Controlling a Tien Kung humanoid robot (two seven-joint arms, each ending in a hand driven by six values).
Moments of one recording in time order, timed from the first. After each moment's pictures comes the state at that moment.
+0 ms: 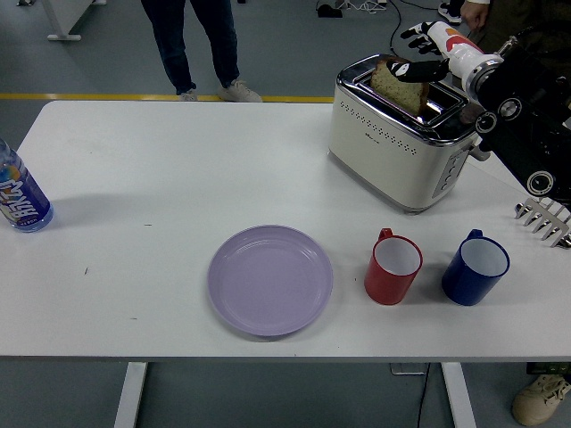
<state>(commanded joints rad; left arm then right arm) -0.12 0.12 -0.93 -0.18 0.92 0.22 0.35 1.17 -0.18 0.77 0.71 -1.53 -0.03 -0.26</state>
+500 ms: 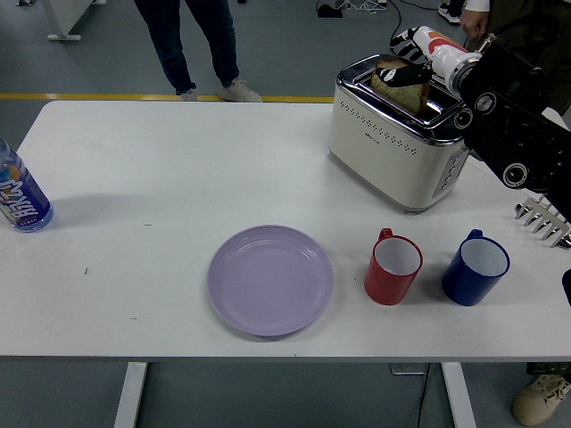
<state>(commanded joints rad) -0.12 0.13 -0.93 -0.18 0.94 0.21 0.35 1.23 -0.11 0.71 0.59 -1.57 -0.02 -0.28</state>
